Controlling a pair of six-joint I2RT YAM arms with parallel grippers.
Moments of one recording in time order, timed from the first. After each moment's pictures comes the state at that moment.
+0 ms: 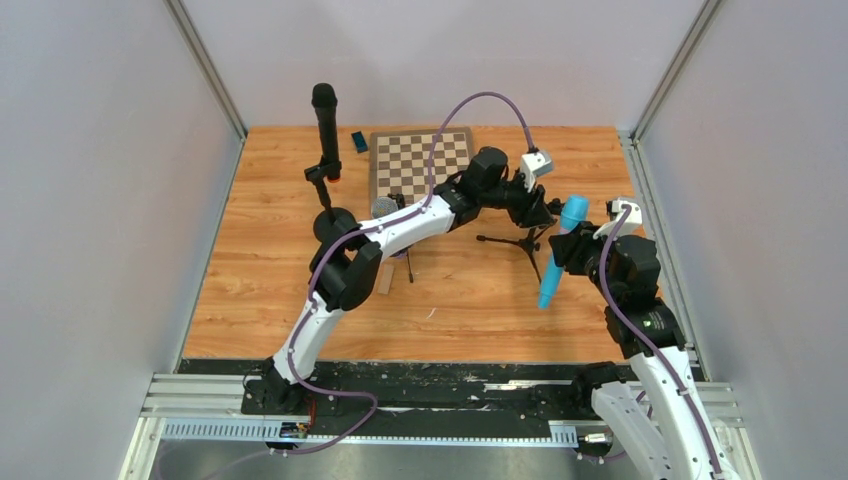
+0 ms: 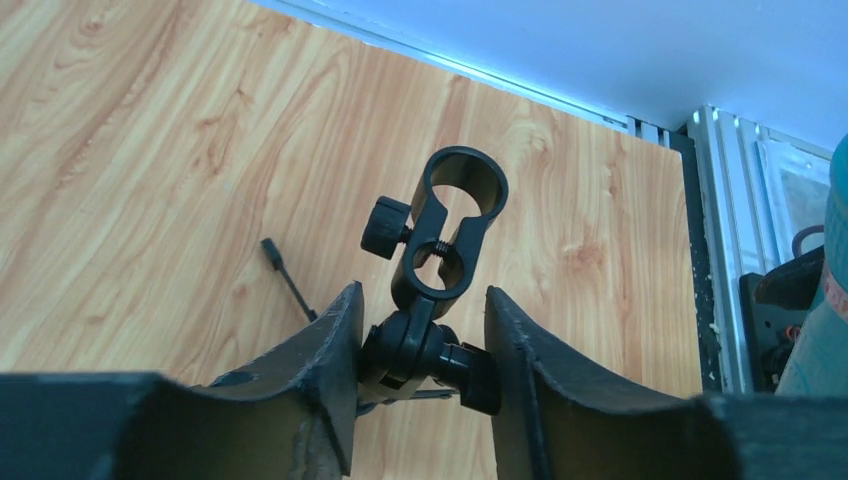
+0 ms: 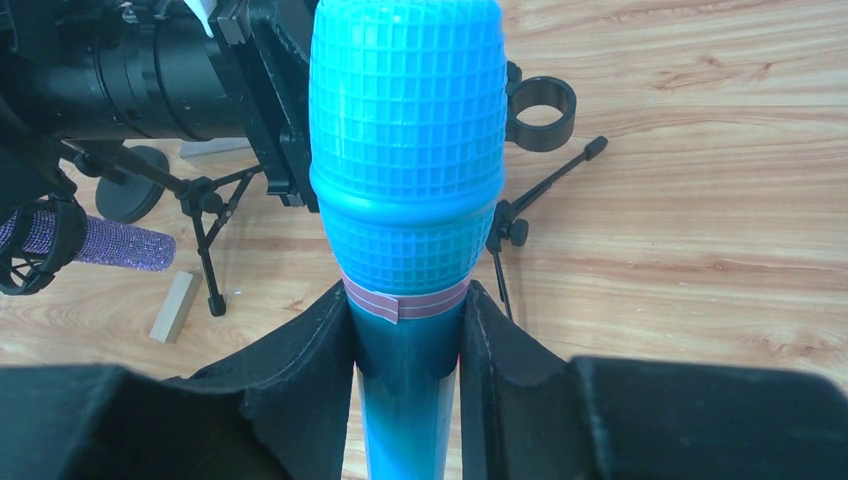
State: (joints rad) left arm -0.85 2.29 1.96 0.04 0.60 -0.10; right arm 0.18 0.60 0.69 -0.38 -0.06 0.33
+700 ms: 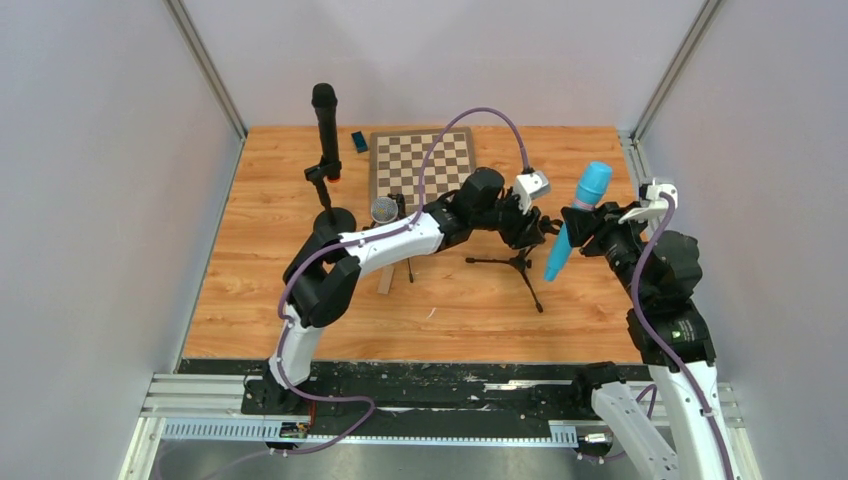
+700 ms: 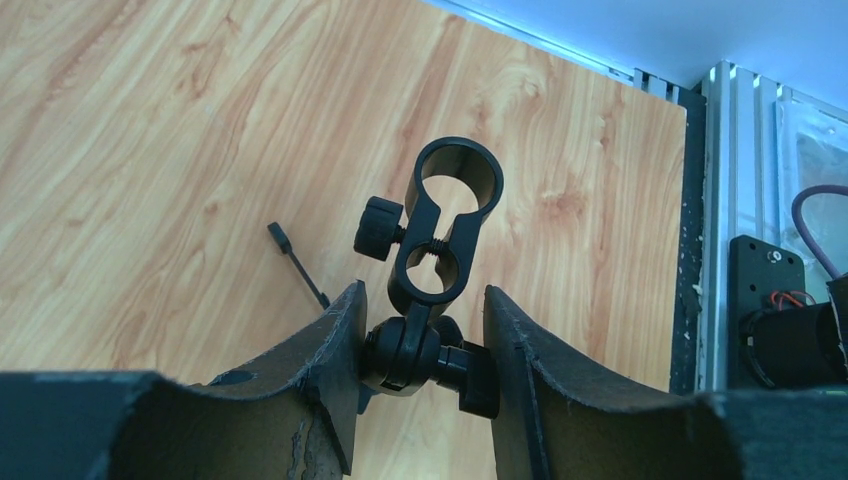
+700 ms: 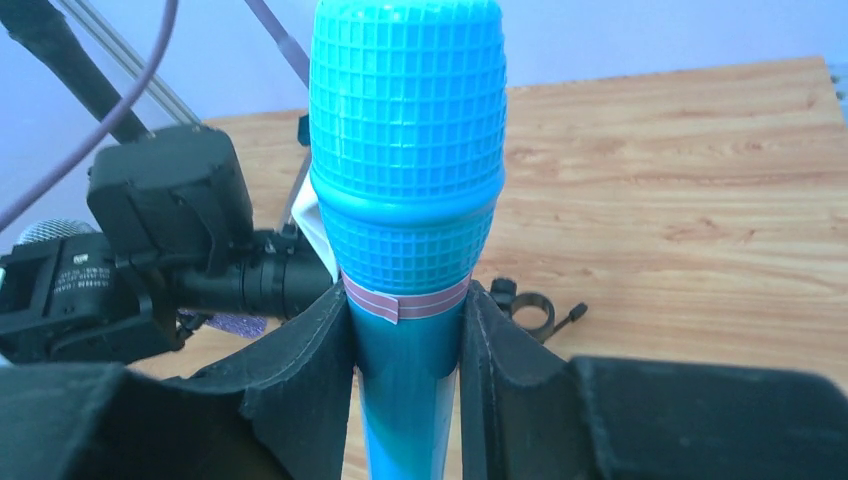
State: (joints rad) left arm -0.92 2.08 1.68 0.06 0.46 -0.06; right arm 0.18 0.61 0.91 -0.38 -0.10 0.31
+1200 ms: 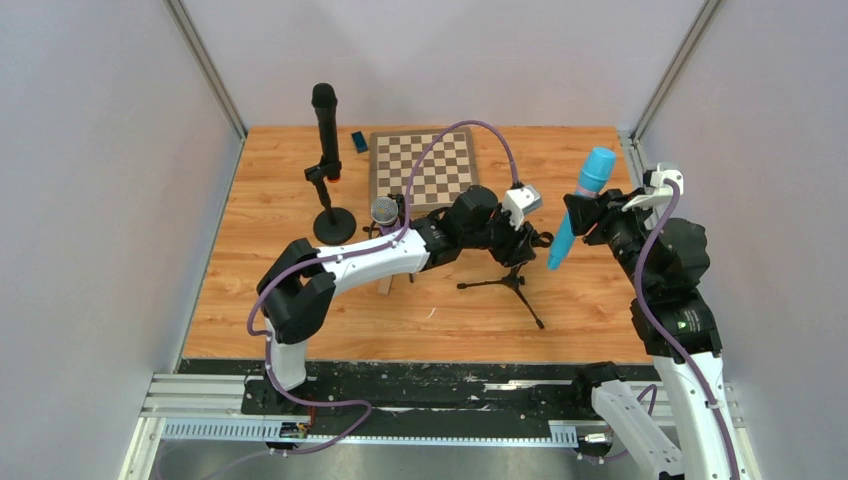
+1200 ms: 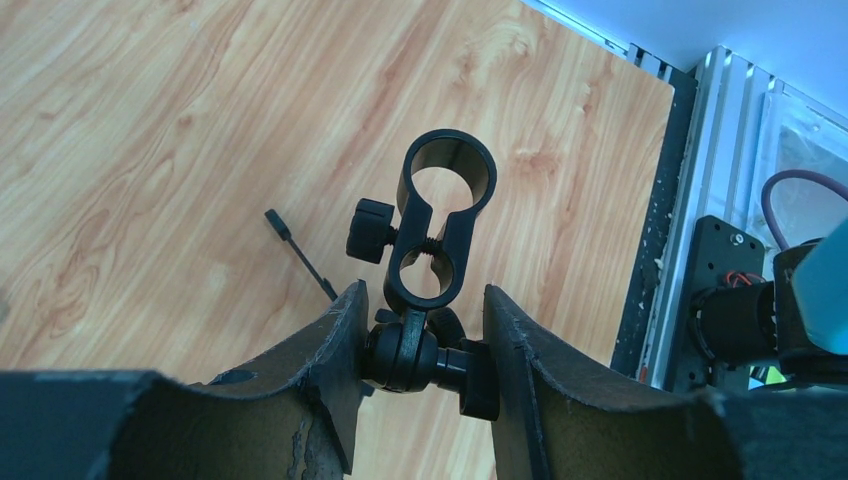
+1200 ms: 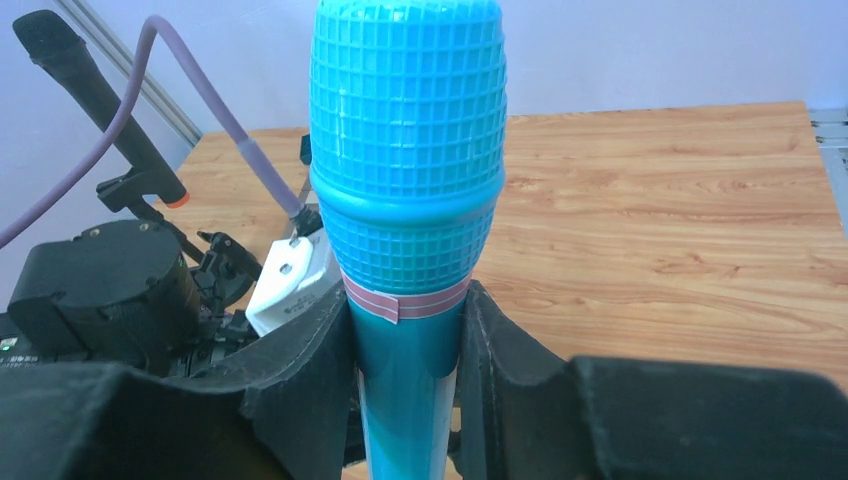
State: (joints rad) left arm -0.98 1.90 1.48 0.03 0.32 -0.14; right arm 0.18 0.66 1.01 -0.38 -0.10 0.28
